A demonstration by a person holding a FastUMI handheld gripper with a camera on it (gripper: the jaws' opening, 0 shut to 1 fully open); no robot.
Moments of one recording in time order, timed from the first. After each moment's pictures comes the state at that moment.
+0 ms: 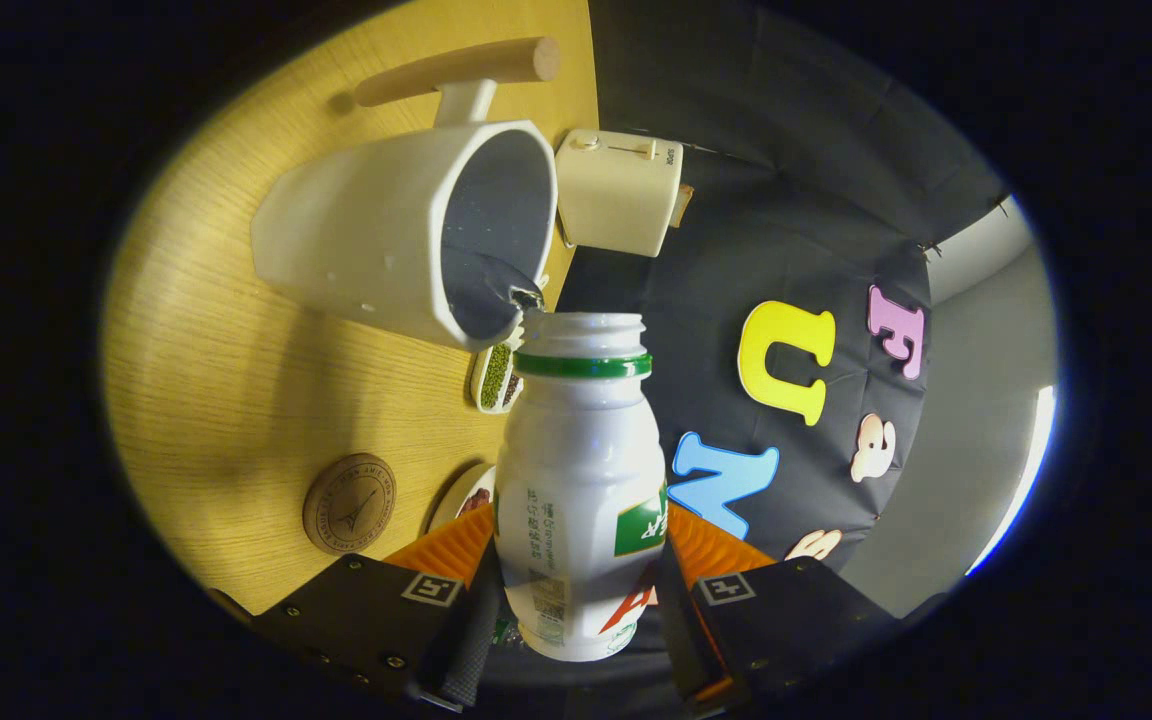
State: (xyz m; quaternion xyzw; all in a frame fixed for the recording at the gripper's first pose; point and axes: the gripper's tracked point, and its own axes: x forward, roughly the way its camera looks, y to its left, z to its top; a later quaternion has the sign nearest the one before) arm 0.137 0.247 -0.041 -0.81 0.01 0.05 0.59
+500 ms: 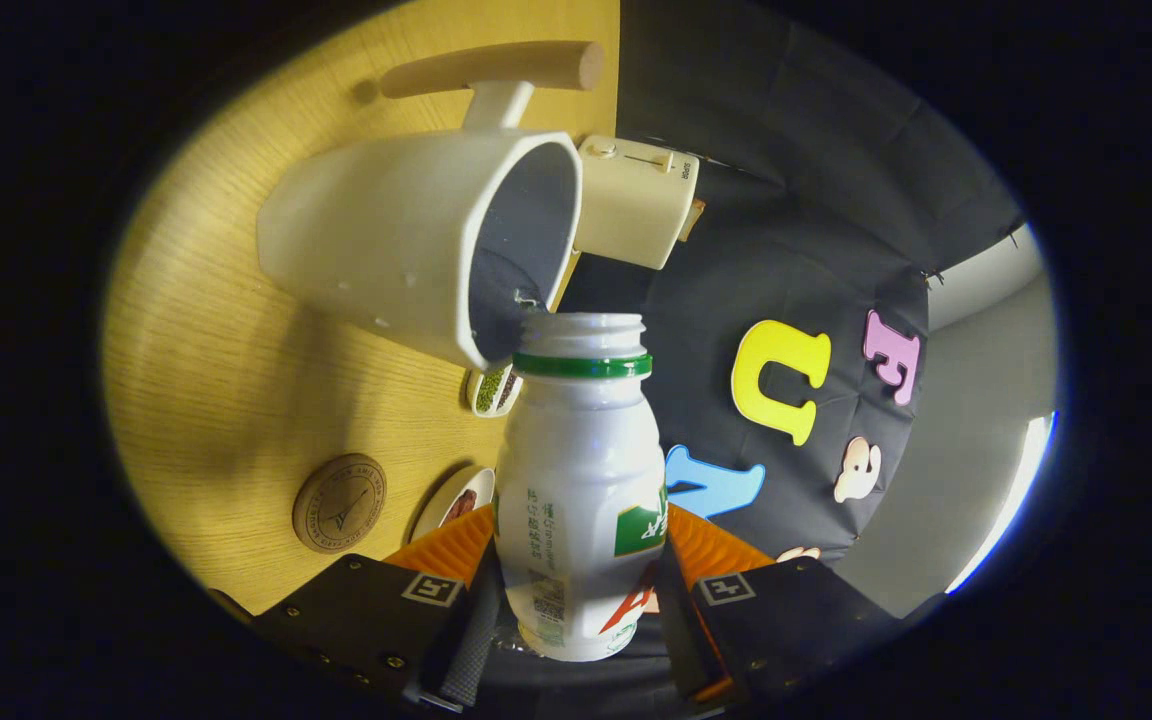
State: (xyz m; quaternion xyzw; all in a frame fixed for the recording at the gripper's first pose) arm 0.137 0.252 -0.038 -0.83 0.00 0.05 0.56
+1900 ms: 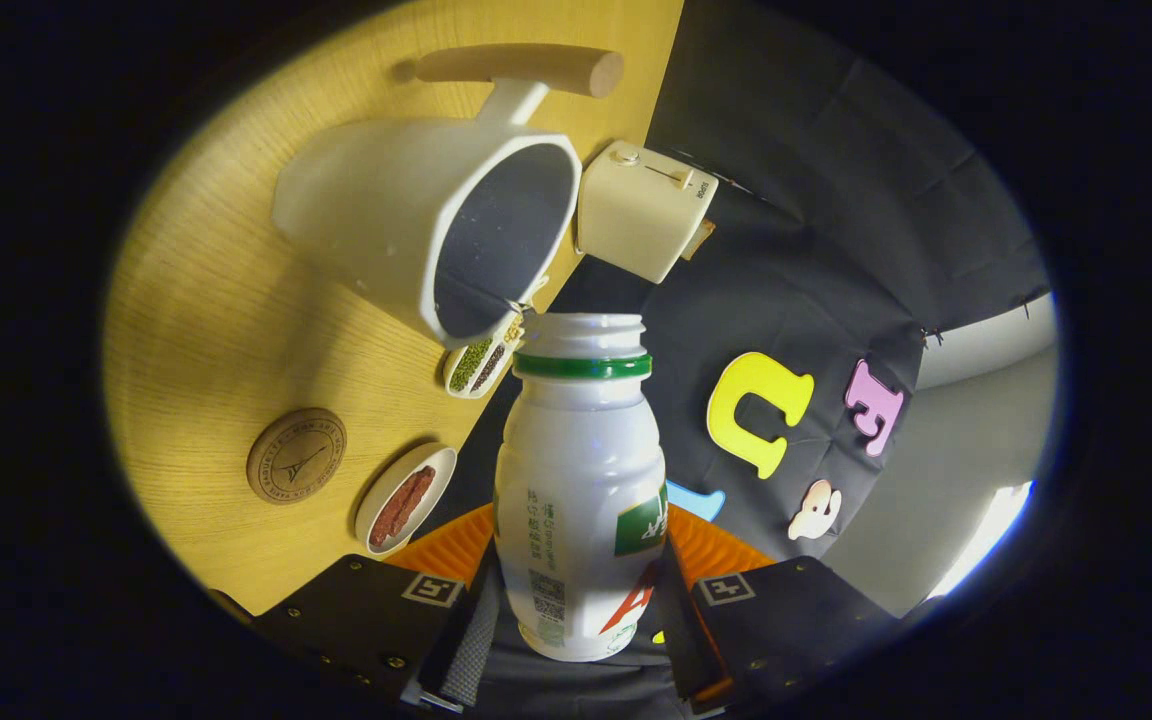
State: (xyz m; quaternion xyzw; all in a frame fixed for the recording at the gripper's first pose) arm 0.143 0.259 -0.015 -0.88 -0.03 0.03 0.48
